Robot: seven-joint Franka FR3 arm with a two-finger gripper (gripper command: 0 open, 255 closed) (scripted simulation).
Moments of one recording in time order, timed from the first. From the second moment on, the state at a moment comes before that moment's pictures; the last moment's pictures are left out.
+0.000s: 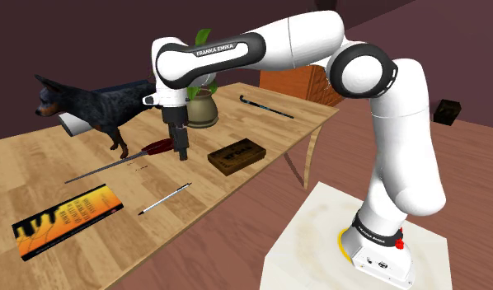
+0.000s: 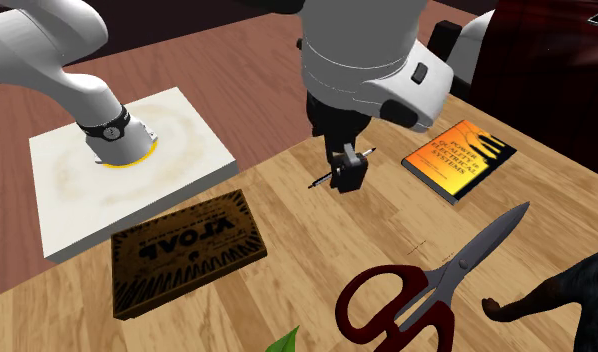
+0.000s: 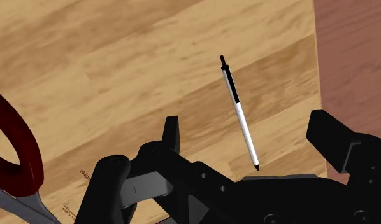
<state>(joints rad) 0.34 0.44 0.07 -1.44 0.17 1.75 -0.82</state>
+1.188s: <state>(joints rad) 0.46 0.74 0.15 -1.18 0.11 1.73 -0.98</state>
